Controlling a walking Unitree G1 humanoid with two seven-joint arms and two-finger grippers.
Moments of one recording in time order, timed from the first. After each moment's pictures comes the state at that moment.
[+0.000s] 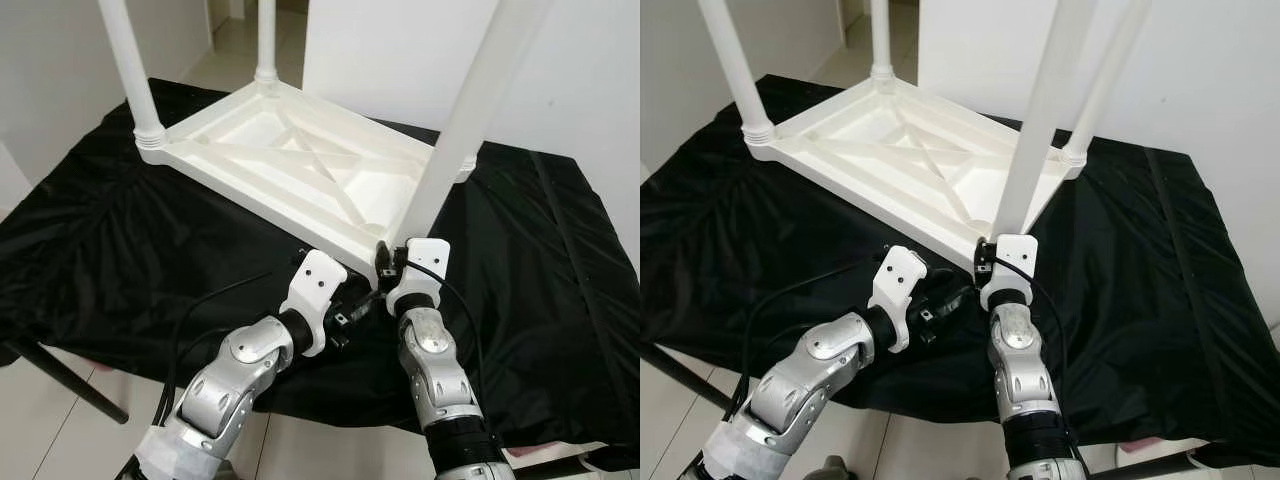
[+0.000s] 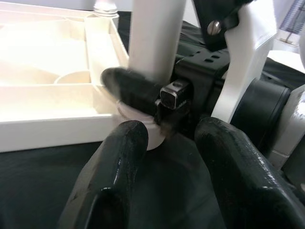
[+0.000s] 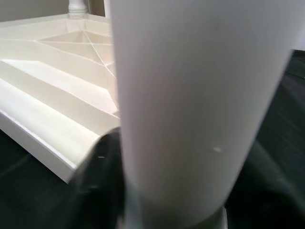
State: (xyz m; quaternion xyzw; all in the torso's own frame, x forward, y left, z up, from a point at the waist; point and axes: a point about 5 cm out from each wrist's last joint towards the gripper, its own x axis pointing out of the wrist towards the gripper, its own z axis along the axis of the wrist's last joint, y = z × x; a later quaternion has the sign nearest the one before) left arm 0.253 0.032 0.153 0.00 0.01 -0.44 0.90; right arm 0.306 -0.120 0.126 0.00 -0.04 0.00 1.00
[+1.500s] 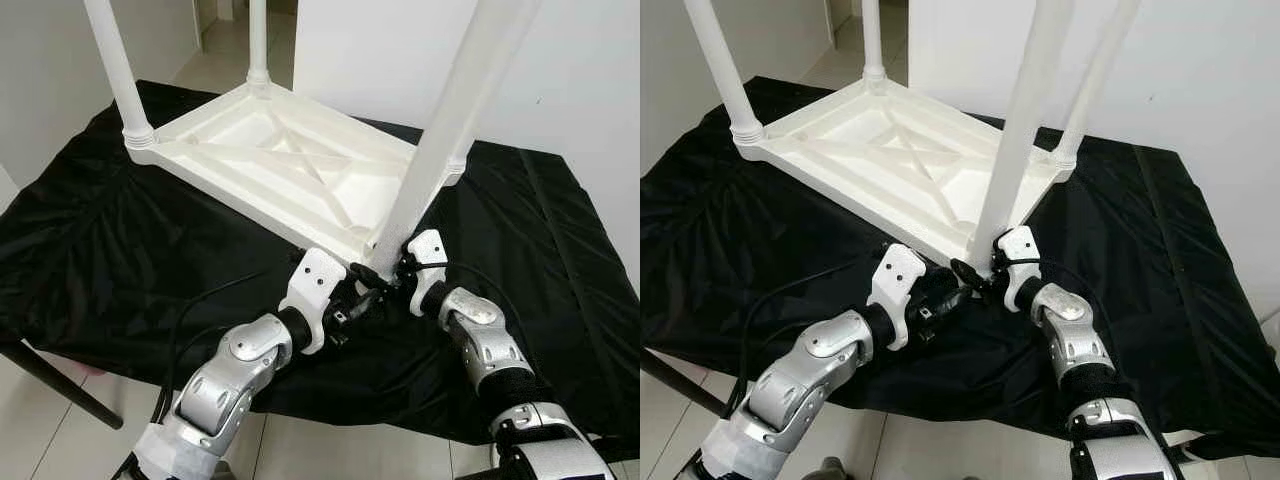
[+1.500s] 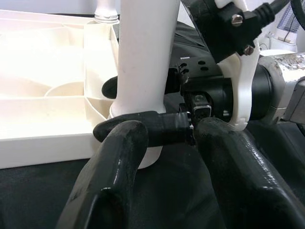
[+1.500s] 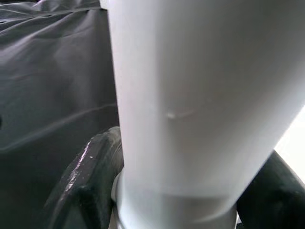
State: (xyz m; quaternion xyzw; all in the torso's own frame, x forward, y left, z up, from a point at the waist) left arm 0.256 0.036 0.155 0.01 0.01 -0.44 0.90; right arm 0.332 -0.146 0.118 -0.08 0.00 0.38 0.92
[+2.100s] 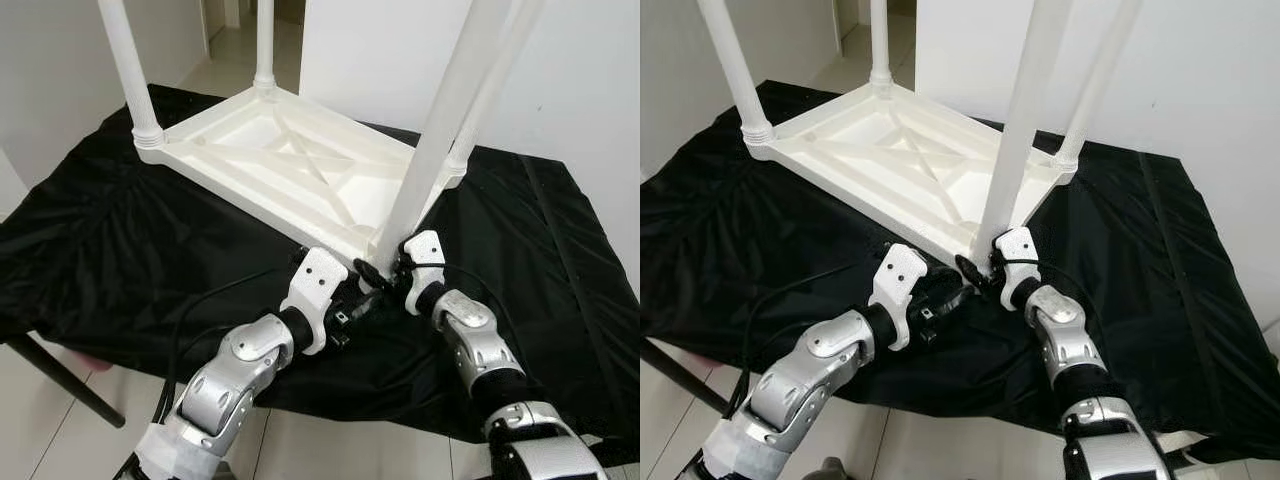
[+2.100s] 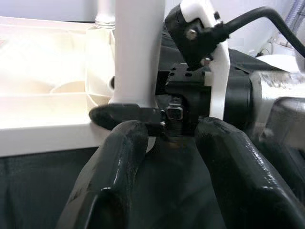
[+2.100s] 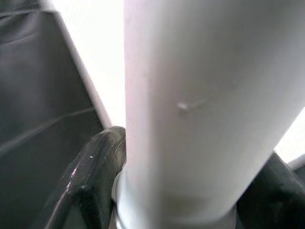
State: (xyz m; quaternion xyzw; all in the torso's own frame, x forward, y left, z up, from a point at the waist) left arm 0.254 0.033 0.155 0.01 0.01 -0.44 0.90; right arm 0.335 -0.144 0.109 -0.05 -0.01 0.20 0.98
